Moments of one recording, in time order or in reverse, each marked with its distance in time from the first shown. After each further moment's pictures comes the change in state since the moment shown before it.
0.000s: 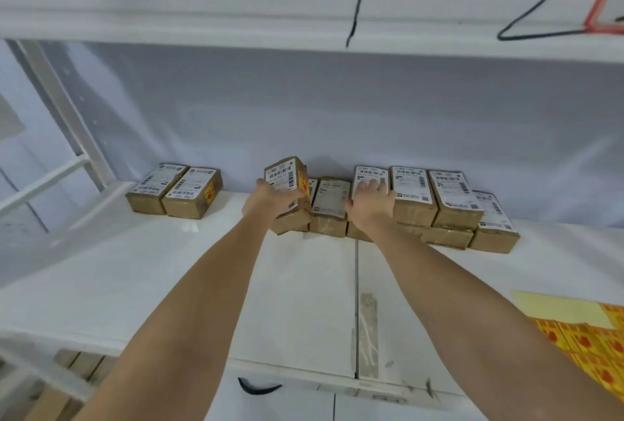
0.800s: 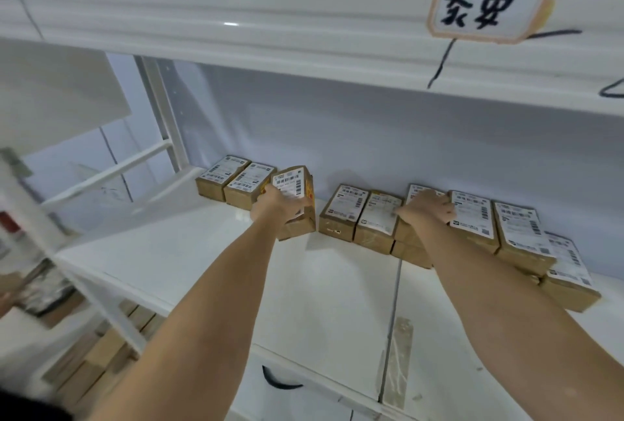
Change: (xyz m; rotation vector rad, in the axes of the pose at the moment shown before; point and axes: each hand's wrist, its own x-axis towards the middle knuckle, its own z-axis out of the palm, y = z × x) left_hand -0.016 -0.034 -0.055 0.145 0.196 -0.160; right_hand 0.046 -0.008 -0.015 0.252 -0.219 0.402
